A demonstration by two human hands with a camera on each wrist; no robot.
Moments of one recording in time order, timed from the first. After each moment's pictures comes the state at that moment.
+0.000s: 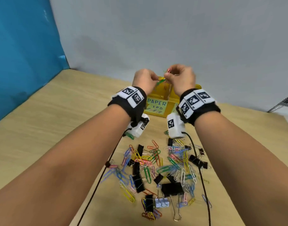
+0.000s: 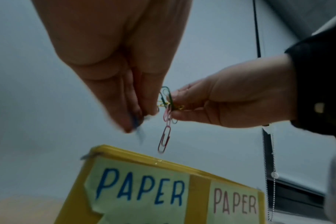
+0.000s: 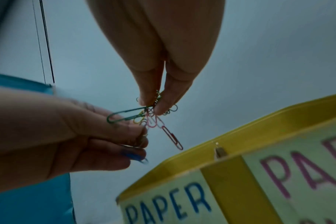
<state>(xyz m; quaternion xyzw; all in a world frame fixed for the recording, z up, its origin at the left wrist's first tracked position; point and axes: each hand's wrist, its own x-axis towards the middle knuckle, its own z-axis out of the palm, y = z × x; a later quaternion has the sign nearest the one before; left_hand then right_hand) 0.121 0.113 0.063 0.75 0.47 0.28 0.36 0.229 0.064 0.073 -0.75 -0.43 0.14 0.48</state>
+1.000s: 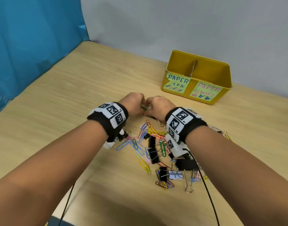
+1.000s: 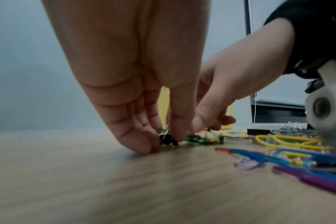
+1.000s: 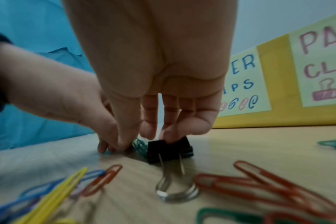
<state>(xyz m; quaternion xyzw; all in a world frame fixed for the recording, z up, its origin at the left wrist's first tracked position) 0.009 0.063 -0.023 0.83 0.48 -0.01 0.28 0.125 0.017 -0.021 -0.72 -0.67 0.20 0.01</state>
